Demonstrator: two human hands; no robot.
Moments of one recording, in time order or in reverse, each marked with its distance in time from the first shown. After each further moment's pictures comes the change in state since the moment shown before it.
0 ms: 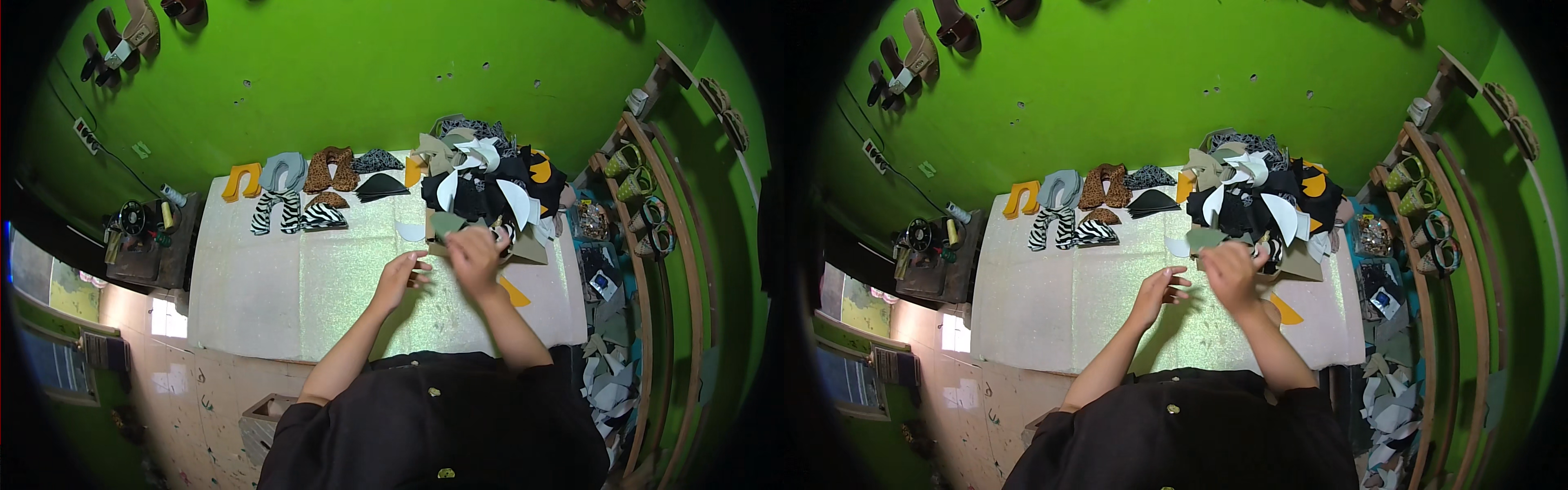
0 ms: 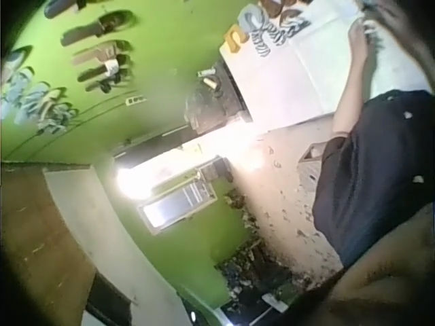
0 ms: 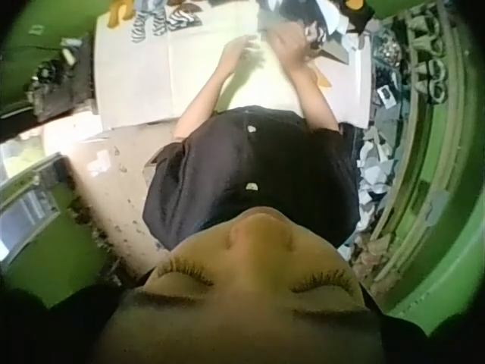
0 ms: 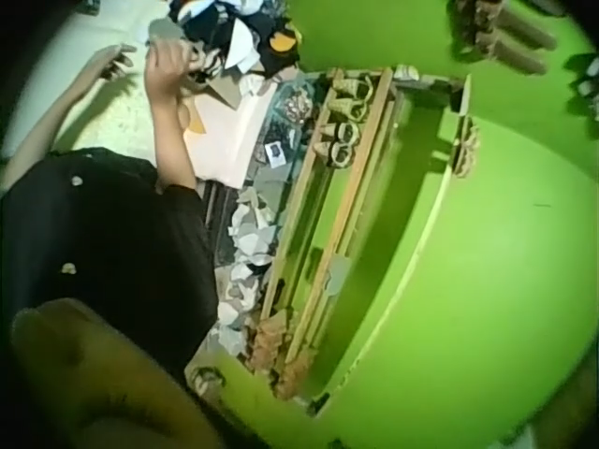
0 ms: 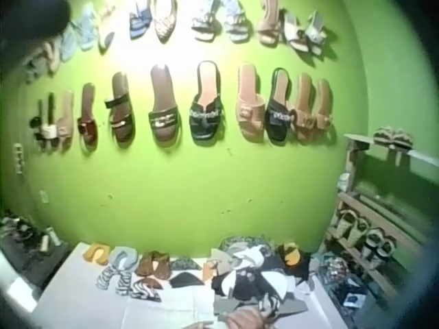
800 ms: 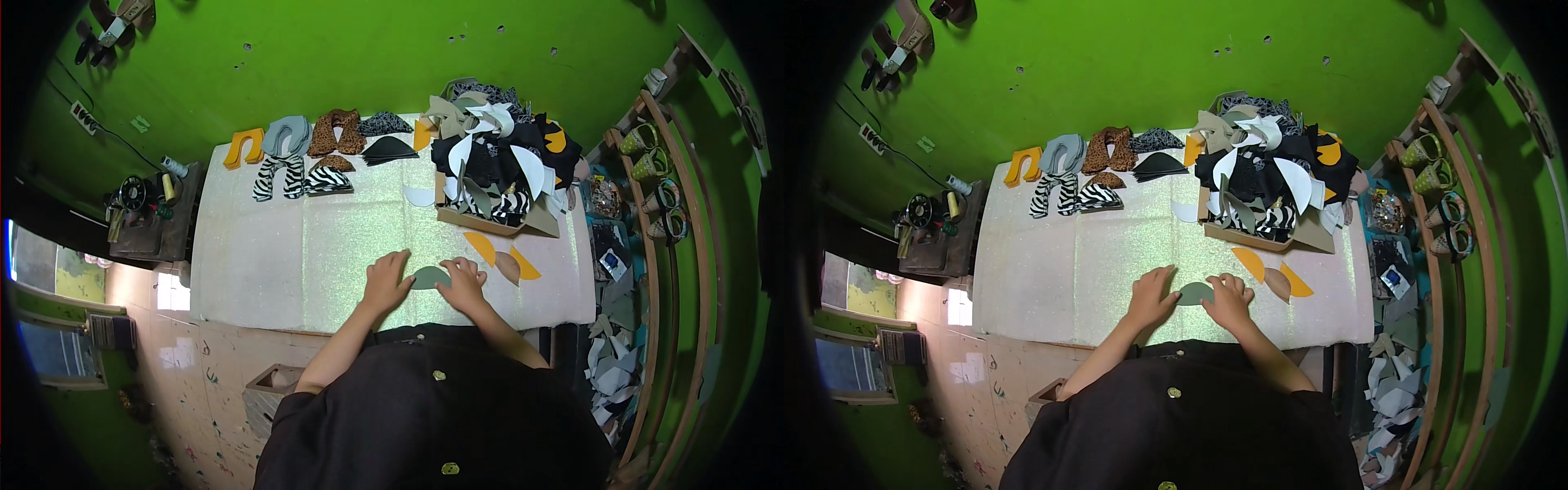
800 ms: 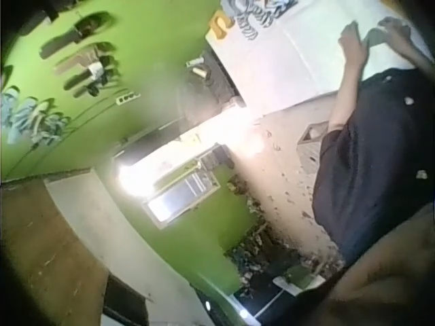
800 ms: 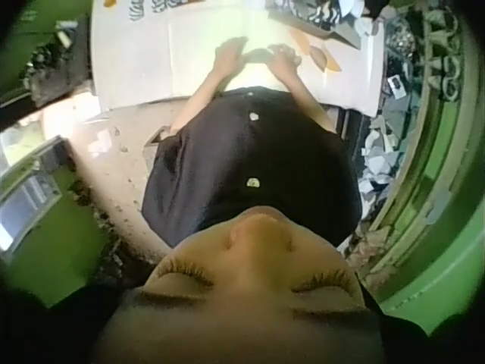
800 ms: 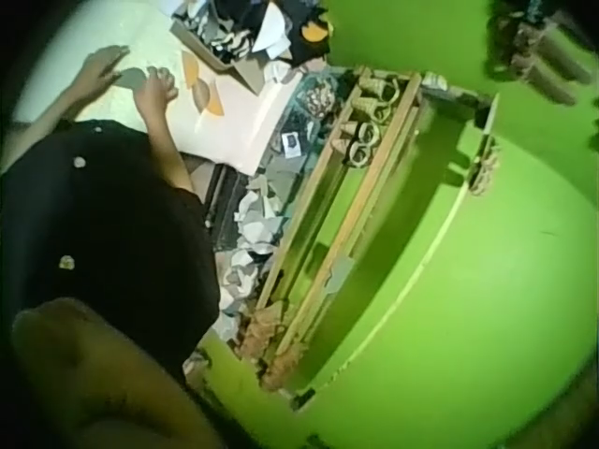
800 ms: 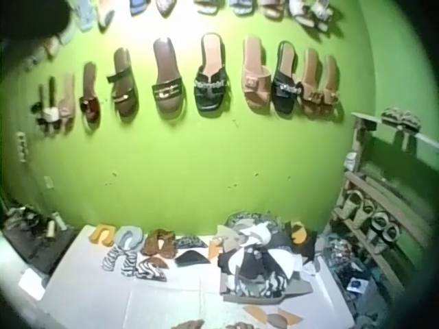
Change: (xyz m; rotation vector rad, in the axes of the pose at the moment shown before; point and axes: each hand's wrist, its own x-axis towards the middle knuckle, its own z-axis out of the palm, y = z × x) left_hand -0.040 -0.089 -0.043 1.198 0.060 0.273; right_hand -0.139 -0.017 0.019 -0.109 -0.785 0.514
